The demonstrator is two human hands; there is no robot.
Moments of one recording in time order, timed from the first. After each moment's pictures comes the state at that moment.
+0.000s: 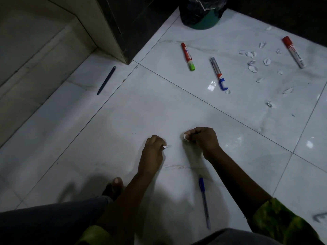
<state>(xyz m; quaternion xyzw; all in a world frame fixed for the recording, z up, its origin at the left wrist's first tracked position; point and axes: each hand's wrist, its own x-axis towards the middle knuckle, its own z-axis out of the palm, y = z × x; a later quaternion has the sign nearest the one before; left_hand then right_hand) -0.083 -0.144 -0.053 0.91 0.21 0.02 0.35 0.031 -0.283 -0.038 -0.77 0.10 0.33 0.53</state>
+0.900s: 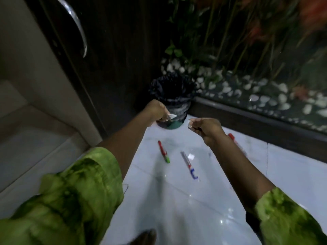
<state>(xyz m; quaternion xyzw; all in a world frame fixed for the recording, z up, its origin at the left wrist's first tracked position) 0.246 -0.089 0.230 0.86 0.14 -0.08 0.49 0.246 -0.262 0.206 -0.63 0.14 0.17 0.74</state>
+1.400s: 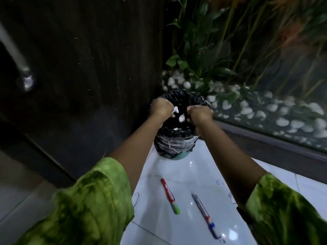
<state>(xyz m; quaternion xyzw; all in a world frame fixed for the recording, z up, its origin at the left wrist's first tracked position) 0.433 -0.035 0.196 0.80 0.19 0.01 0.58 0.442 -0.156 0.193 -0.75 0.12 0.09 0.64</state>
